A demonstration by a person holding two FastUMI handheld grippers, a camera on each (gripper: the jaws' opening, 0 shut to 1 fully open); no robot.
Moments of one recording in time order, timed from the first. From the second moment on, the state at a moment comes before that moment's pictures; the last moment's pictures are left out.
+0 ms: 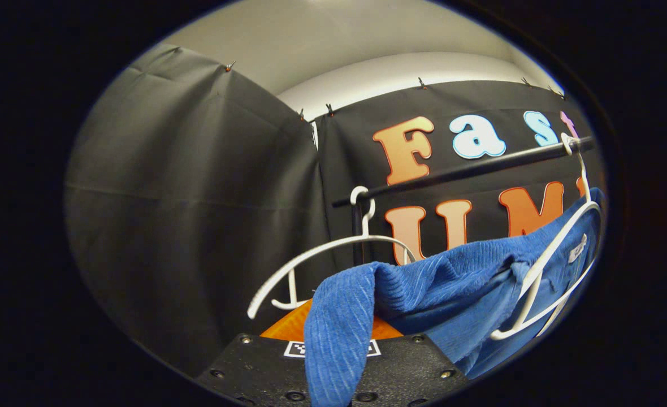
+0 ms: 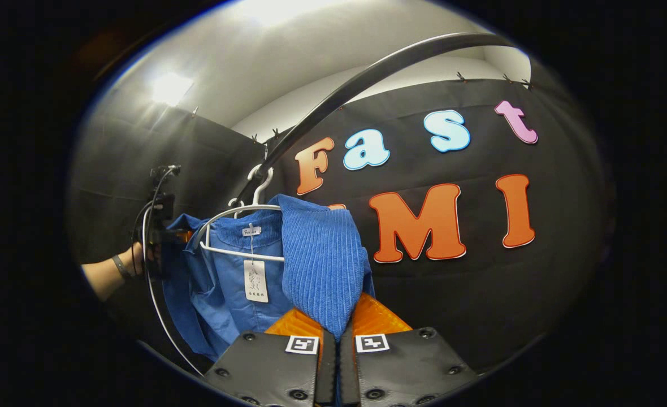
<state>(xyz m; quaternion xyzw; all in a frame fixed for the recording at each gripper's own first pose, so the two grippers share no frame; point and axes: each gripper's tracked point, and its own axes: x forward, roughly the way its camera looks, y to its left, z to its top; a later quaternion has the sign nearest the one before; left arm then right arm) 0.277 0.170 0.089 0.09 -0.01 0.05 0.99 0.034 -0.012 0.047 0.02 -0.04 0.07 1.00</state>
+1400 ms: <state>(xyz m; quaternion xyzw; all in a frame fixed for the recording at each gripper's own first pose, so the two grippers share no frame) 0.169 0.077 -0.082 0.00 0.08 -0.04 1.00 0.068 -0.087 0.060 0.01 -0.06 -0.05 1.00</state>
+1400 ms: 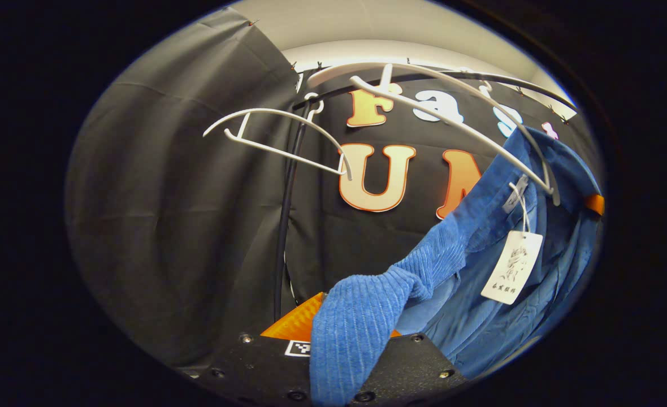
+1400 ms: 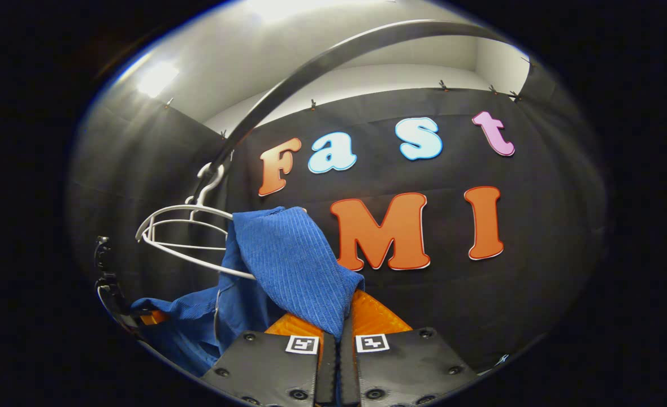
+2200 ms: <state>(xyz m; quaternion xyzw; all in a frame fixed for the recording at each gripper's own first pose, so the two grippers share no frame) 0.173 -0.009 -0.090 0.01 0.10 -0.12 0.99 0.071 -0.190 -0.014 0.02 0.02 -0.14 0.99</state>
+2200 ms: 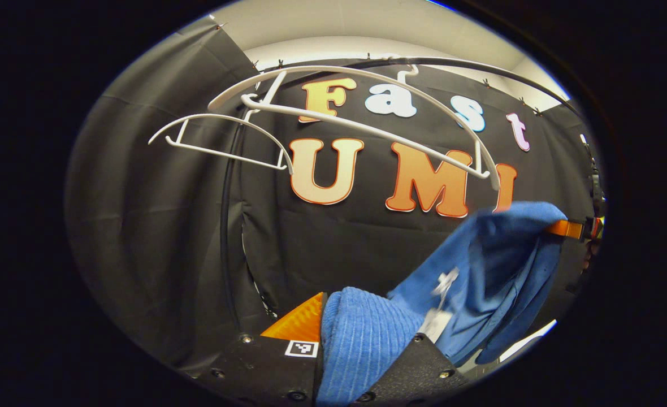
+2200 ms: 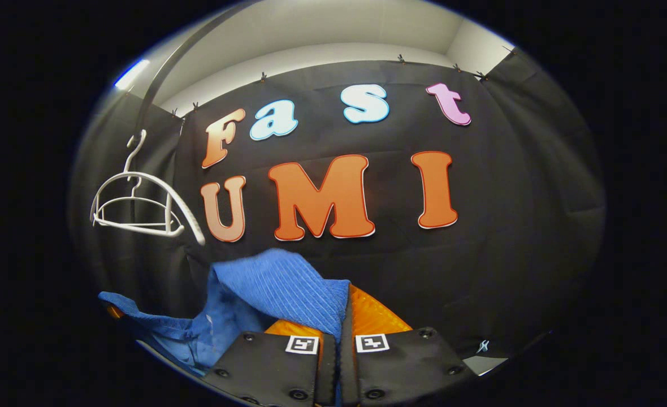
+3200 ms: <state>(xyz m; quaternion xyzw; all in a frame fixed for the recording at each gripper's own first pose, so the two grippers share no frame) 0.147 -0.084 -0.149 -0.06 0.20 -0.15 0.97 0.075 0.002 -0.096 0.03 0.11 0.09 0.99</state>
